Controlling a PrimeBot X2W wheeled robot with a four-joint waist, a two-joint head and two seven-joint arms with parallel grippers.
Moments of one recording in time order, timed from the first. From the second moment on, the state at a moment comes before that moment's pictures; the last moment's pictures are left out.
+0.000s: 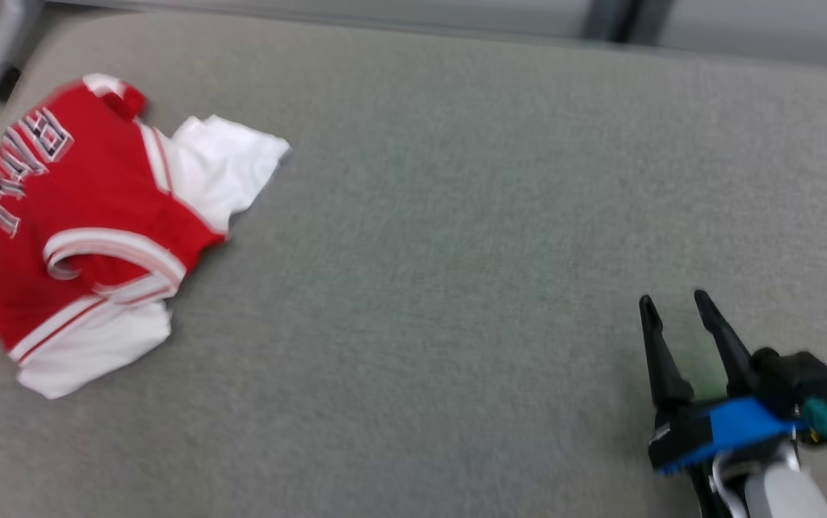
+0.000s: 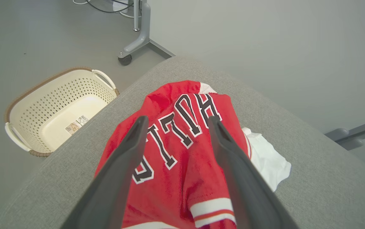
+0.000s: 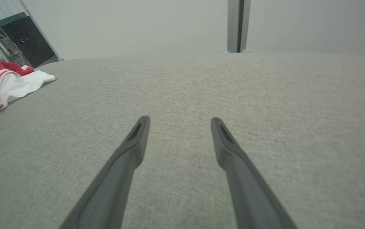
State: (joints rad) left arm -0.59 0.46 0.10 0.38 -0.69 0.10 0.52; right arm -0.13 -0.05 0.00 0.17 0.14 0.13 -0.14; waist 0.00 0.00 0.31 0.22
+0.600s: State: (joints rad) left arm -0.56 0.51 0.15 0.50 -0.73 0.13 0.60; right arm -0.16 -0.05 -0.03 0.09 0.13 0.13 -0.13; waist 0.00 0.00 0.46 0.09
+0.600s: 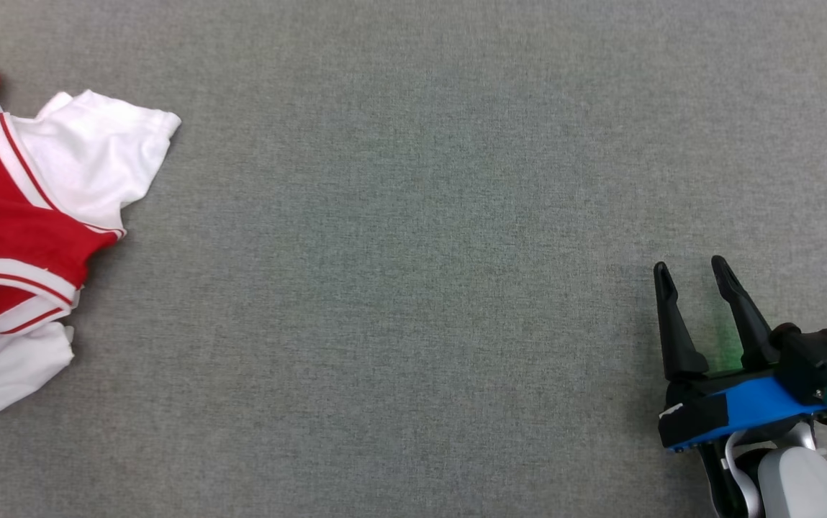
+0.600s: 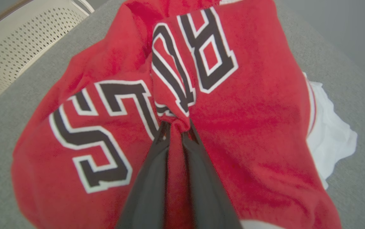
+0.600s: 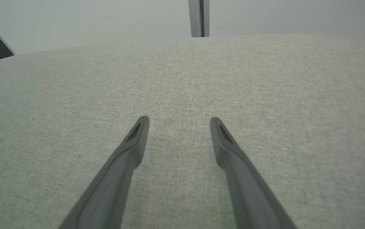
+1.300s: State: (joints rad) left arm -0.77 0.55 -0.02 0.29 -0.66 -0.01 0.58; right arm -0.10 -0.05 0.03 0.26 0.25 0.13 -0.21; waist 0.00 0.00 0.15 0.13
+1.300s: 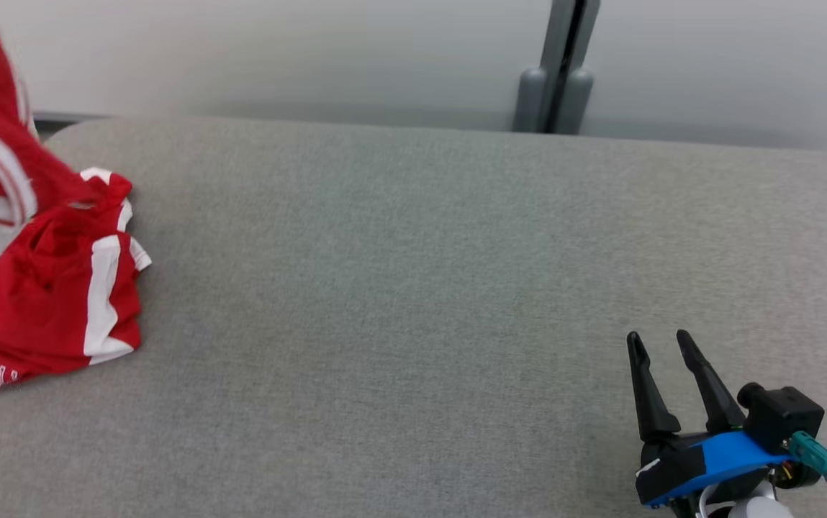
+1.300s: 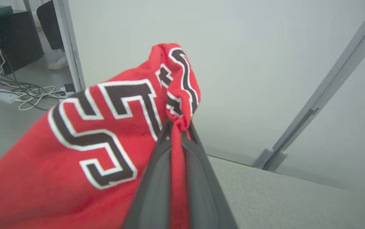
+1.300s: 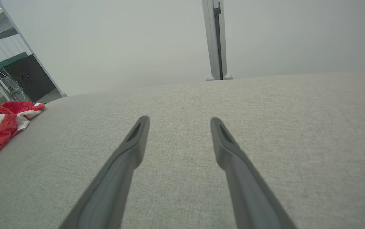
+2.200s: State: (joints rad) left arm -0.72 0.34 -0.45 0.13 -0.71 -0.12 0.68; right arm -0.12 -0.05 0.06 0.32 0.30 0.13 -0.25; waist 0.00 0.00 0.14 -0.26
